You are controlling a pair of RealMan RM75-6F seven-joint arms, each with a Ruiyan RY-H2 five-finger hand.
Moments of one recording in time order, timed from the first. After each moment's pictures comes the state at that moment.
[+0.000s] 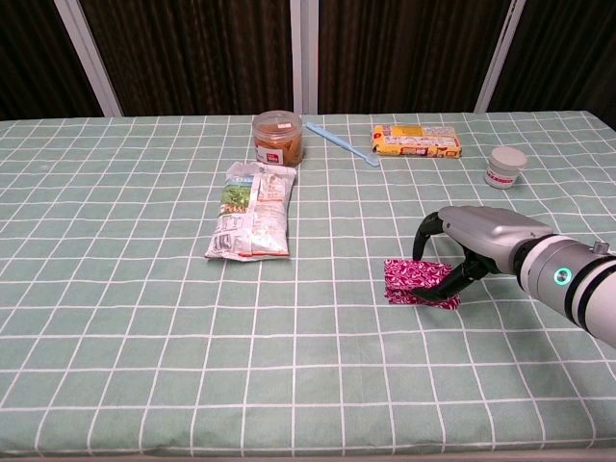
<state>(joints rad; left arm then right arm) 0.00 -1.25 -0.02 -1.54 1.41 1.46 0.03 0.65 -1.73 0.11 -1.51 -0.75 1.05 -0.63</state>
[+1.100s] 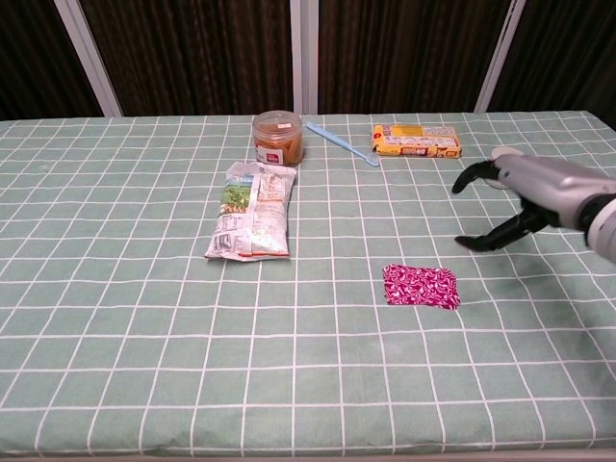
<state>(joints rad) -0.01 -1.25 -0.03 -1.53 1.41 1.46 0.04 0.59 -1.57 0.13 -1.58 -0.90 1.13 -0.48</state>
